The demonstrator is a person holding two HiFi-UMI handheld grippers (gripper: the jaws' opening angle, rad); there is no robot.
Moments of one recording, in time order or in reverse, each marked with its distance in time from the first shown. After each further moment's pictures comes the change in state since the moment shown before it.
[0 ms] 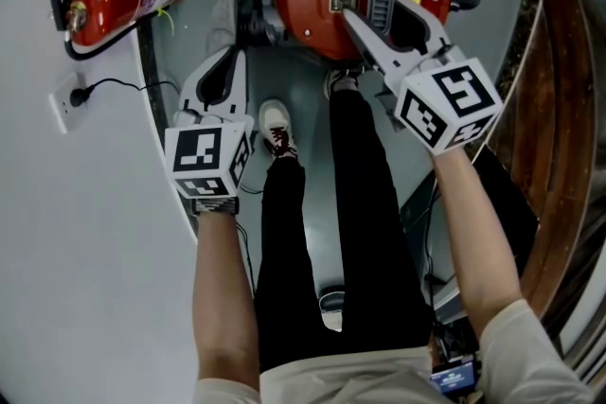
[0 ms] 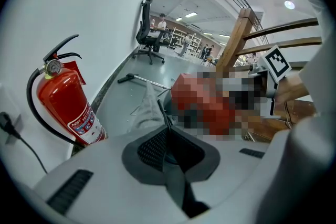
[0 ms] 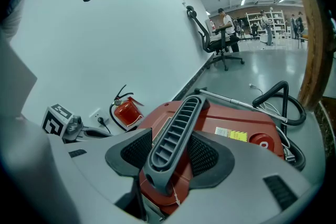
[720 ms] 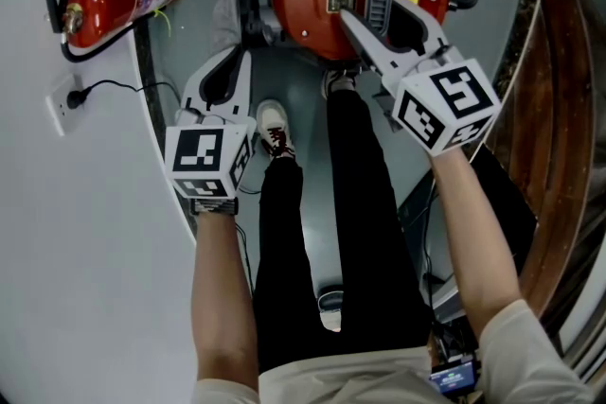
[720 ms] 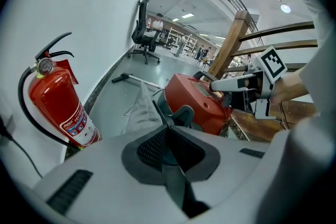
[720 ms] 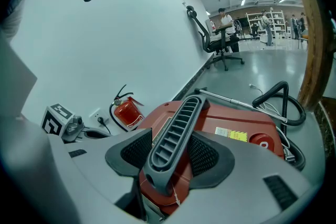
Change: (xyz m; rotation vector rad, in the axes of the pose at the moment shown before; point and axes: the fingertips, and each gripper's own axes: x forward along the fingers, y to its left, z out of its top) left arm 0.005 -0.012 0.001 0.008 -0.001 -0.057; right arm 0.000 0.000 0.000 -0.002 0.000 -0.003
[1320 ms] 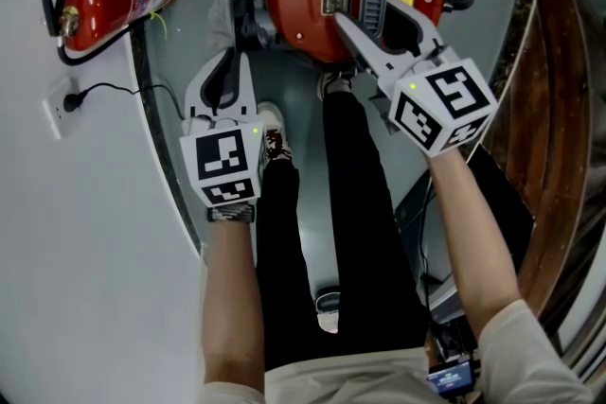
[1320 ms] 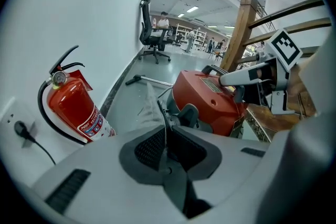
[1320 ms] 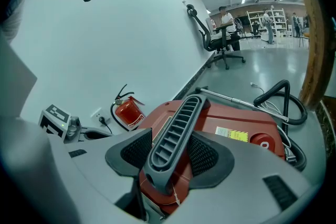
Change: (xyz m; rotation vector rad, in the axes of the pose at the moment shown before) left arm 0.000 0.006 -0.002 0.037 0.027 0.200; right arm 0.000 0.001 0.000 0.005 0.013 0.016
